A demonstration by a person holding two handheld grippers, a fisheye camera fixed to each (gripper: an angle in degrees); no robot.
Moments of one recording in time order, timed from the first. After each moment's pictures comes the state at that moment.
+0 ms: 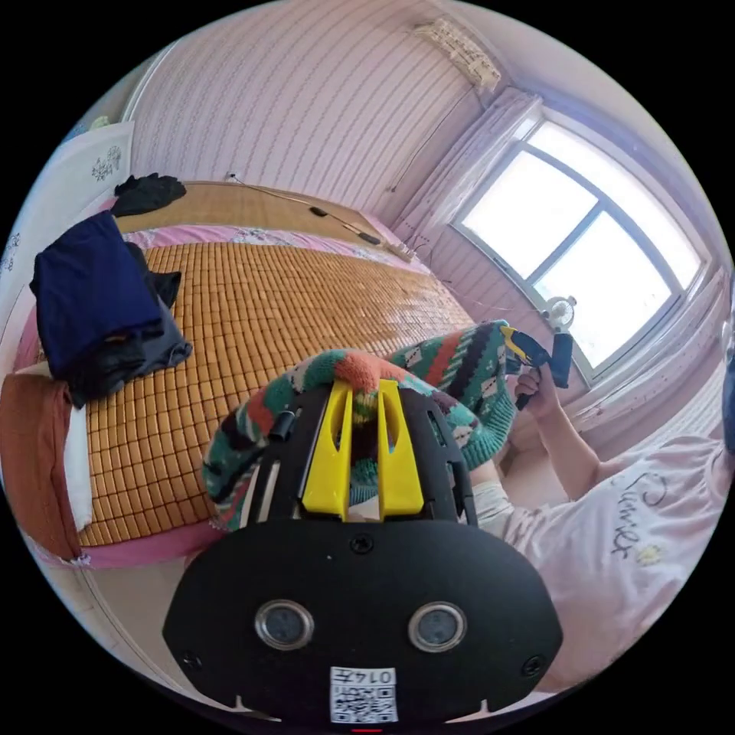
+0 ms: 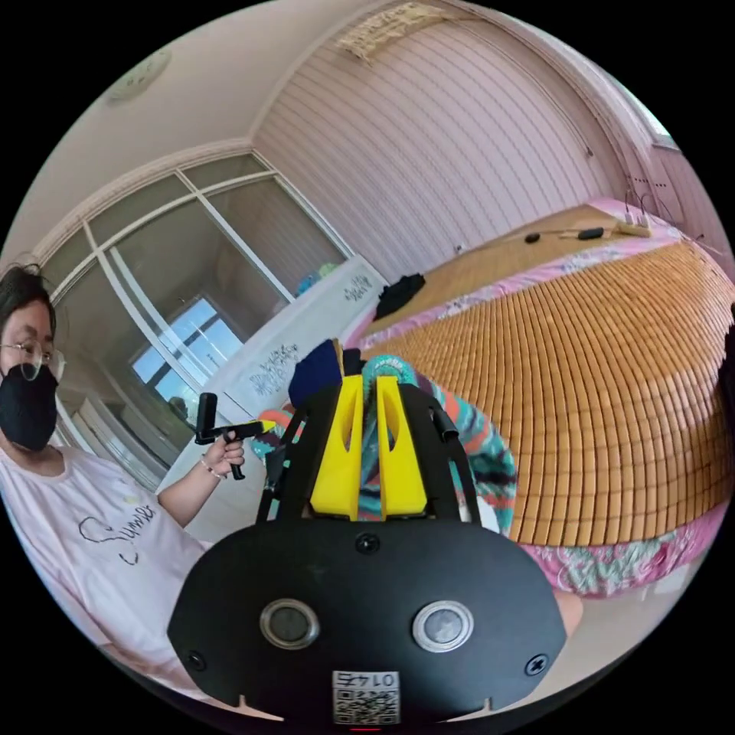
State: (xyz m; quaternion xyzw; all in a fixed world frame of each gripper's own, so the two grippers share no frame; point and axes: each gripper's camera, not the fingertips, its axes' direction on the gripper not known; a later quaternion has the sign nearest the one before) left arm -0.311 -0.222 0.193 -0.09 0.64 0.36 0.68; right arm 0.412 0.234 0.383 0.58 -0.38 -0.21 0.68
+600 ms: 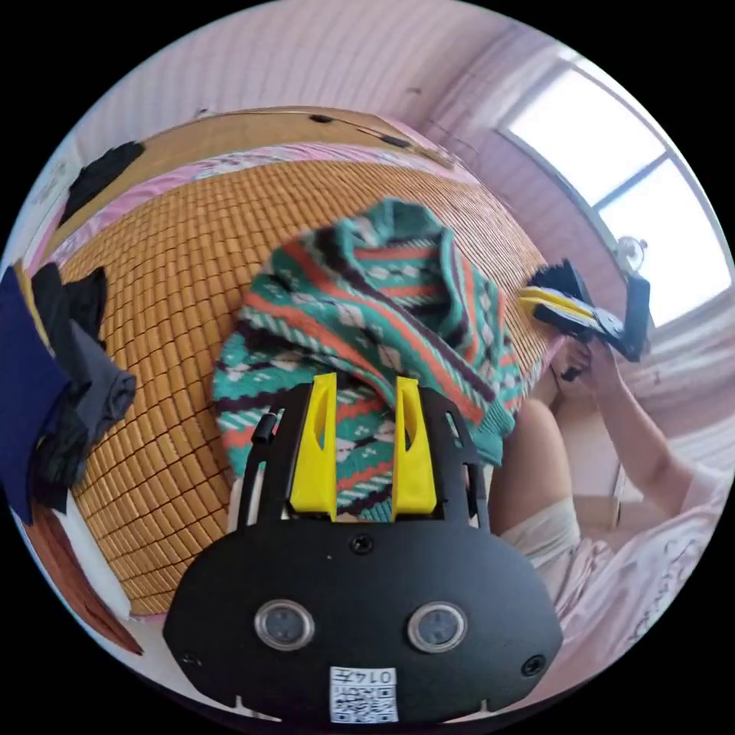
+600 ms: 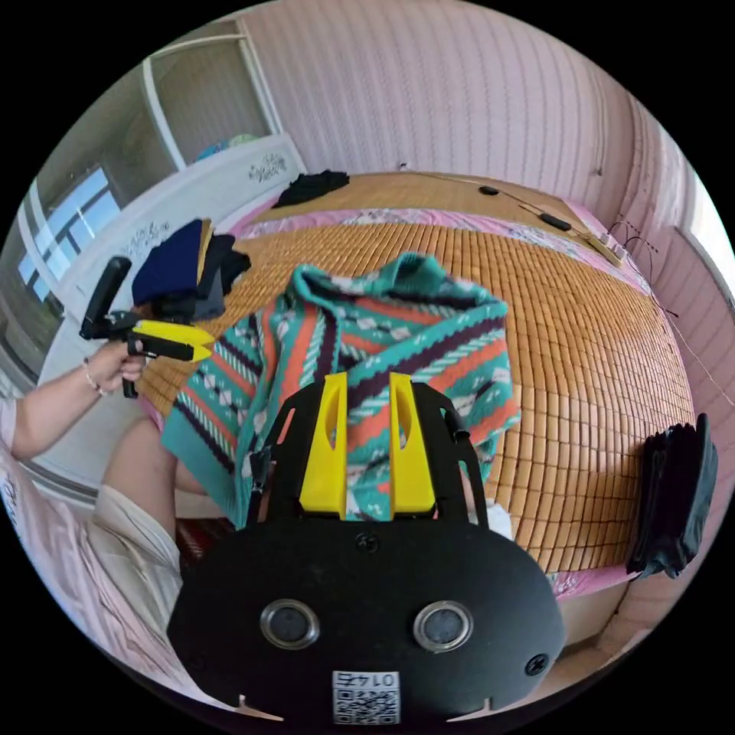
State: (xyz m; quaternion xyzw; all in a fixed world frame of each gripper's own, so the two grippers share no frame) left arm -0.061 -0.140 0.205 -0.17 0.51 0.52 0.67; right arm 0.373 0.110 0.404 0.46 -0.09 -0.20 0.86
